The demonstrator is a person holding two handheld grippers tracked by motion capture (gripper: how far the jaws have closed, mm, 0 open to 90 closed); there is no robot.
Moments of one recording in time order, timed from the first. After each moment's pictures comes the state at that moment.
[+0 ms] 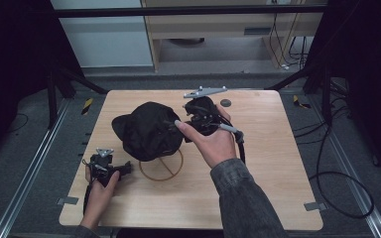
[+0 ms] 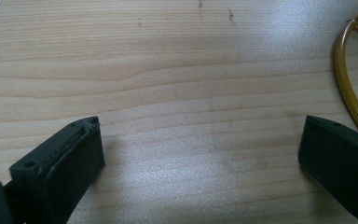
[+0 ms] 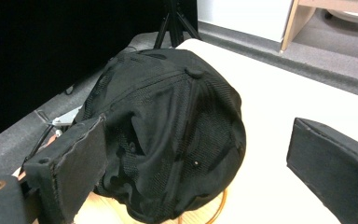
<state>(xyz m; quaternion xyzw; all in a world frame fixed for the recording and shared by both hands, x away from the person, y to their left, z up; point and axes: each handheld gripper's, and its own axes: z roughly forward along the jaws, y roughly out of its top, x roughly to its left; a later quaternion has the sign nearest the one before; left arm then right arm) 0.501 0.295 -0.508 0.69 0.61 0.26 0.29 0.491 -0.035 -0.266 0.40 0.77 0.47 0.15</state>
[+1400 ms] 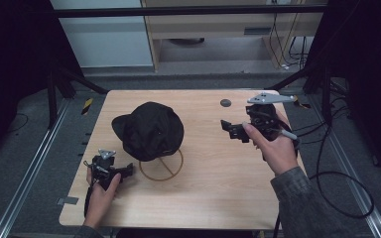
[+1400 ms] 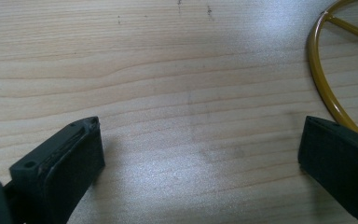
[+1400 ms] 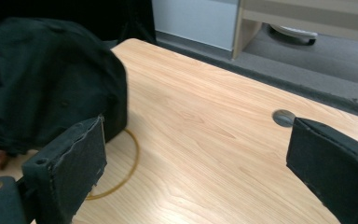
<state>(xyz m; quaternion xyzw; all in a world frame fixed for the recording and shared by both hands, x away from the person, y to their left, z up) 0.496 0.290 -0.508 0.71 0.59 0.25 0.29 0.494 -0.169 -0.292 0.42 0.75 0.46 0.22</state>
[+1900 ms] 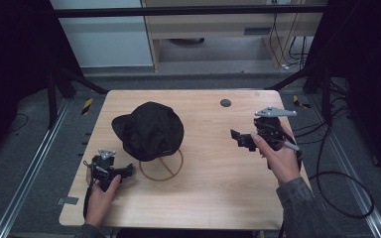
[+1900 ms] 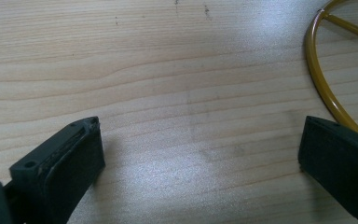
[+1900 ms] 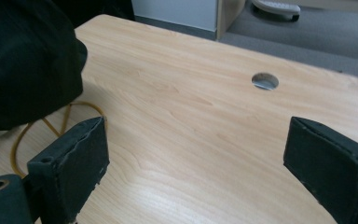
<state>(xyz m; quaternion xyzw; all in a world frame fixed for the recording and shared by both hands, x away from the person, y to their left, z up) 0.496 0.292 -0.508 0.71 0.59 0.25 0.29 0.503 -0.195 -0.349 0.46 0.74 0.44 0.22</state>
